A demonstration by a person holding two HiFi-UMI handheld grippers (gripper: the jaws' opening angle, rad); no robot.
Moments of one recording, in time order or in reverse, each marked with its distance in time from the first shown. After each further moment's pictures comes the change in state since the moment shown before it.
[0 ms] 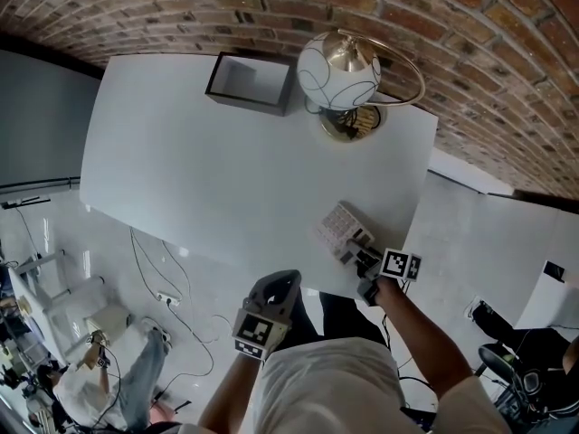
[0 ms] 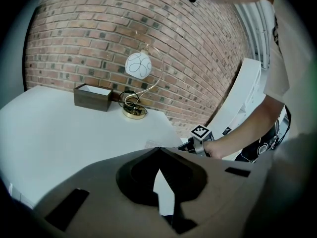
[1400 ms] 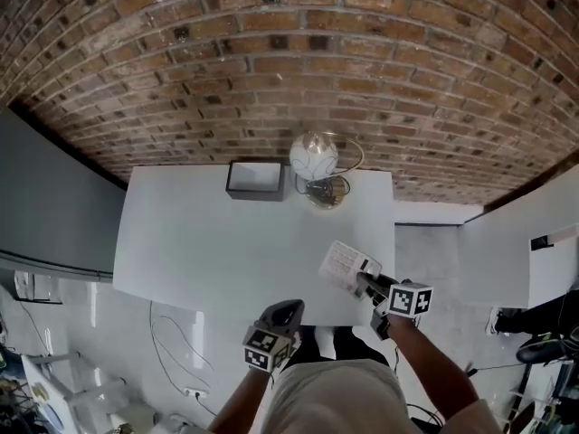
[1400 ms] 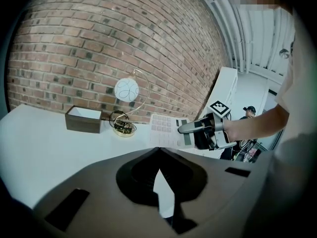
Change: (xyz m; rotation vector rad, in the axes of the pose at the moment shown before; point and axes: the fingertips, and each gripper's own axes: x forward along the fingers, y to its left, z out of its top) left arm -0.082 0.006 0.048 0.116 -0.066 -0.184; right arm -0.116 0.196 0.002 -0.385 -0.337 -0.032
